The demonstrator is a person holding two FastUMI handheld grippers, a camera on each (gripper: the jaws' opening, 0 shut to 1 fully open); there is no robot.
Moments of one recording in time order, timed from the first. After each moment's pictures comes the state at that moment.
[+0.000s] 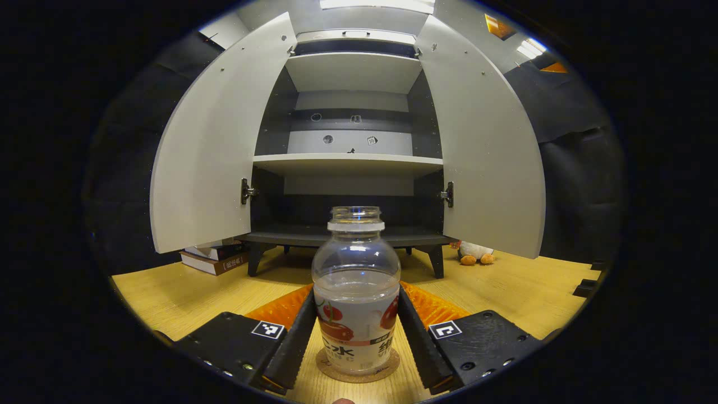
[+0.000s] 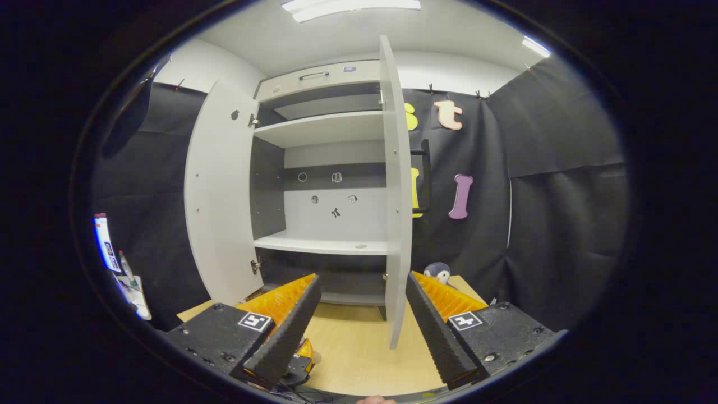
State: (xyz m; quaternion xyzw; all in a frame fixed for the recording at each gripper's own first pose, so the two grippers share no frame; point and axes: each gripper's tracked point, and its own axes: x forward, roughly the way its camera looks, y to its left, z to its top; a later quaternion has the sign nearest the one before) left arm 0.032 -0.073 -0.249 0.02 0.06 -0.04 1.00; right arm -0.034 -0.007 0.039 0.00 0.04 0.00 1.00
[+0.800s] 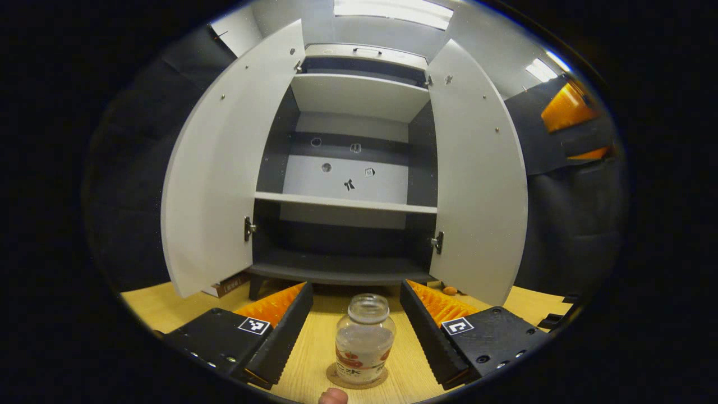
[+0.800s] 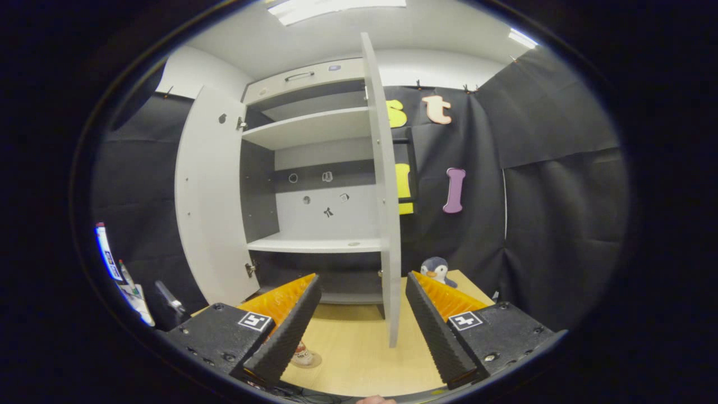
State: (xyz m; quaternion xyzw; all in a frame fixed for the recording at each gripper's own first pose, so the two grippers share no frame) left arm 0.017 -0.058 -0.116 -0.01 0.01 -0.06 1.00; right arm -0.026 -0.030 0.033 0.03 0.02 -0.02 1.00
